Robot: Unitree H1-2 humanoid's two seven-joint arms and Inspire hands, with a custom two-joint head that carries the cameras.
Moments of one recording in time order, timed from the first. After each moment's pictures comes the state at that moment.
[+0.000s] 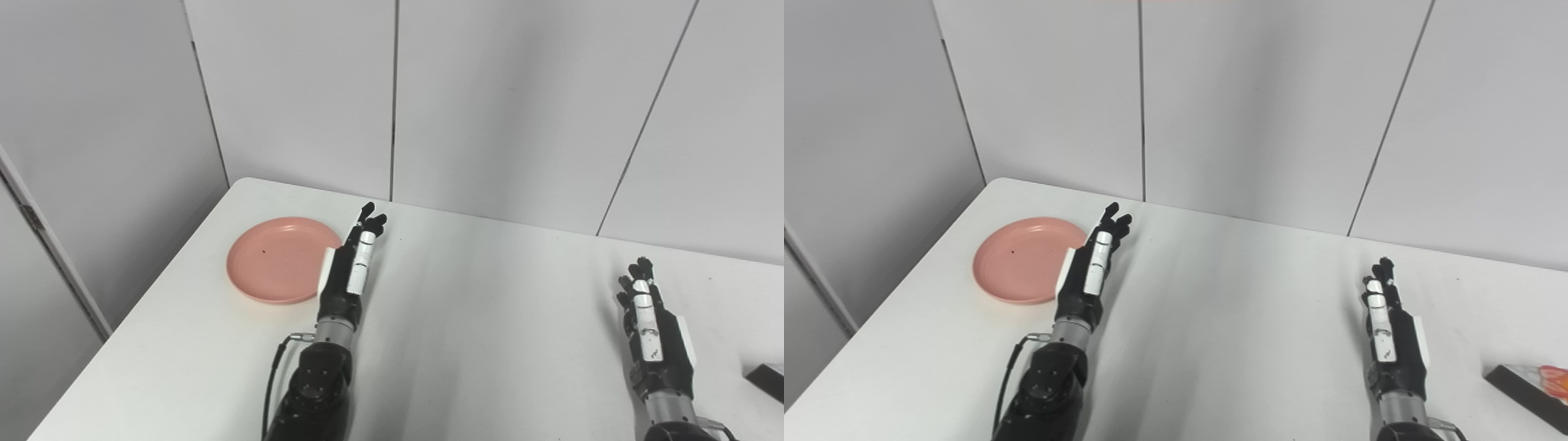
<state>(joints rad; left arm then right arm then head) -0.38 -0.06 0.08 0.20 0.02 -0.07 0.14 -0.38 -0.12 -0.11 0.32 0.15 -0.13 0.06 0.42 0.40</state>
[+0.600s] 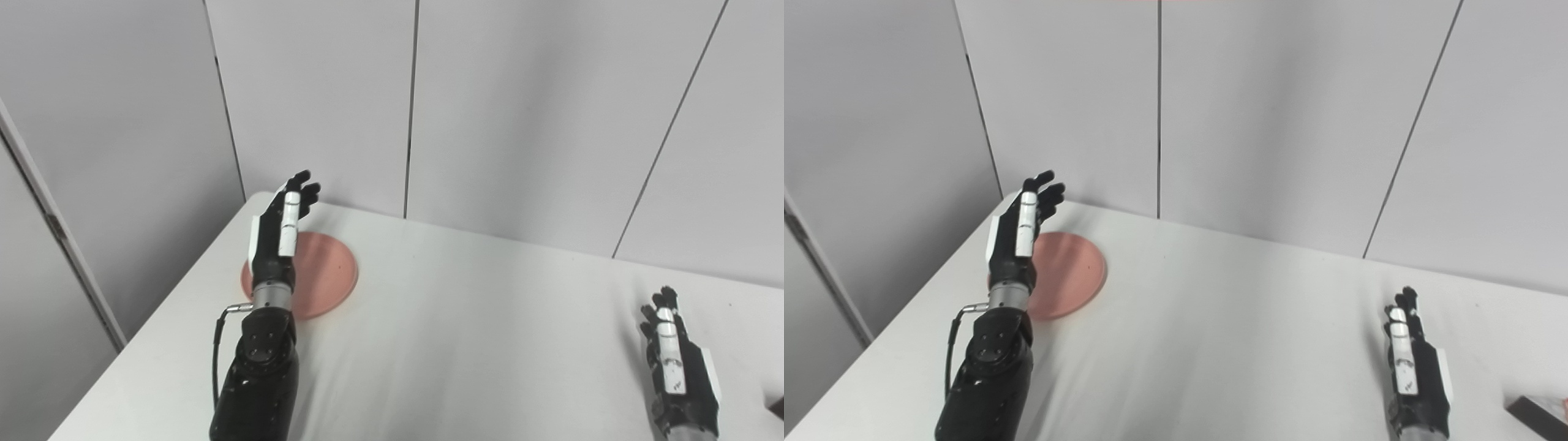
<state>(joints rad) -0.46 0.10 0.27 0.18 0.01 -0.02 0.25 -0.37 -0.12 -0.11 0.30 0.13 -0.12 0.03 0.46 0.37</state>
